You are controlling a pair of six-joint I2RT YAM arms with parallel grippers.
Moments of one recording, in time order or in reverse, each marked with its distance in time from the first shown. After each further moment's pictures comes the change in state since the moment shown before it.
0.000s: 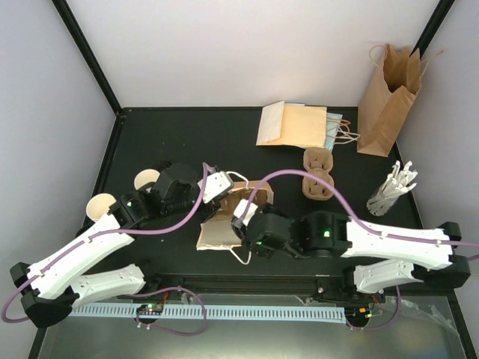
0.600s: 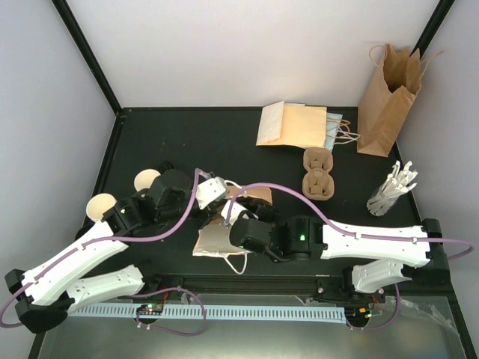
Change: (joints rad) left arm -0.012 -0.067 -0.050 0.005 0.054 -0.042; right arm 0.030 0.125 -0.044 0.114 0.236 -0.137
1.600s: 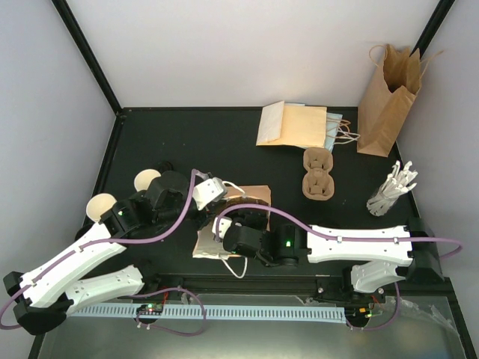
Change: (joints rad) left arm 0.000 -0.026 -0.014 0.002 0.005 -0.020; right arm 0.001 0.053 -0.122 0.190 -0.030 -0.251
